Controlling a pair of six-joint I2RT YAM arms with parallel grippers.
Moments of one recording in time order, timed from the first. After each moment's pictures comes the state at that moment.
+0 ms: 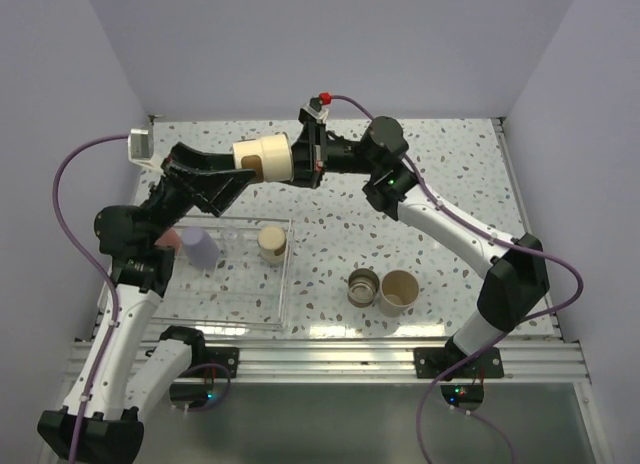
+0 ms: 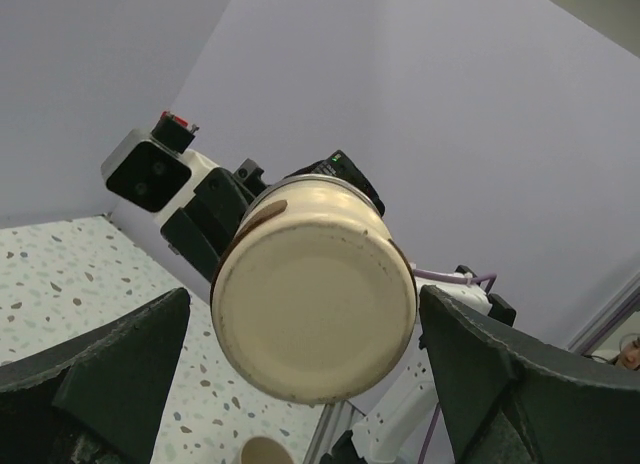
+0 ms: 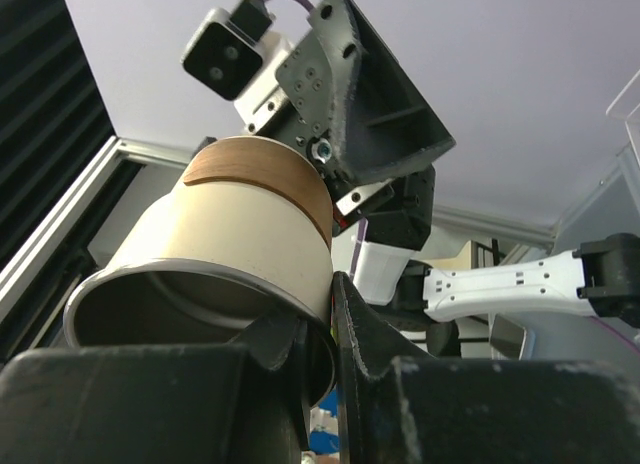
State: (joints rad) left arm -0.15 0.78 0.85 0.52 0.69 -1.10; right arm 0.70 1.63 1.44 0.52 -0.90 1.70
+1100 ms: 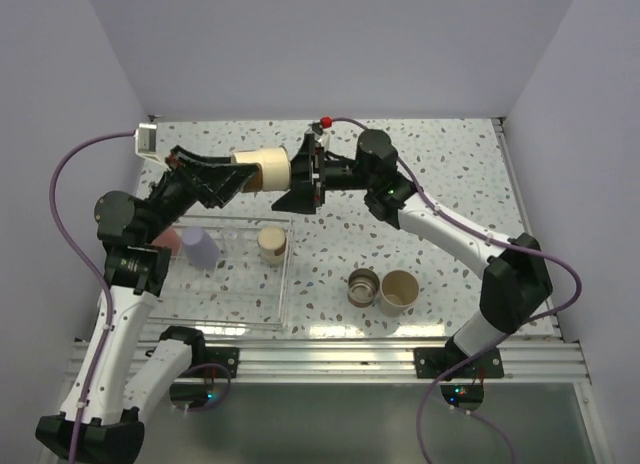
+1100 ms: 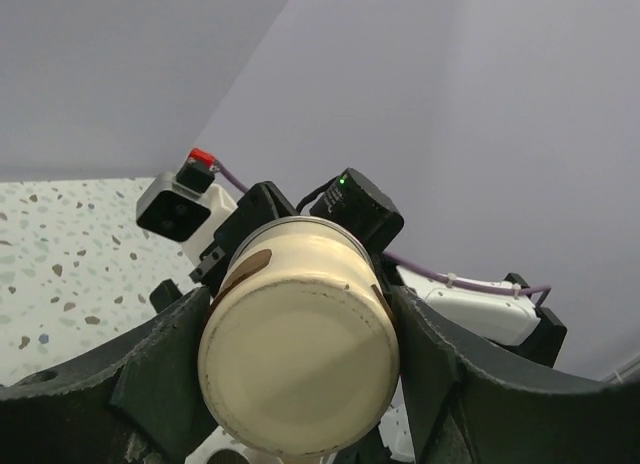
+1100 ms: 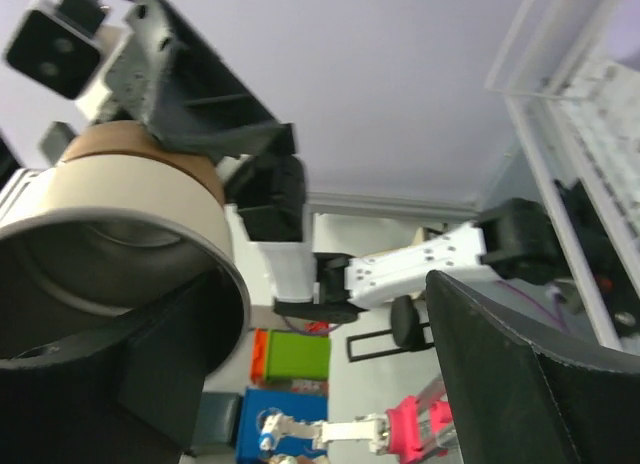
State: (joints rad) left arm -0.14 0.79 0.93 0.28 0.66 -0.98; right arm 0.70 1.64 1.34 0.39 -0.90 1.53
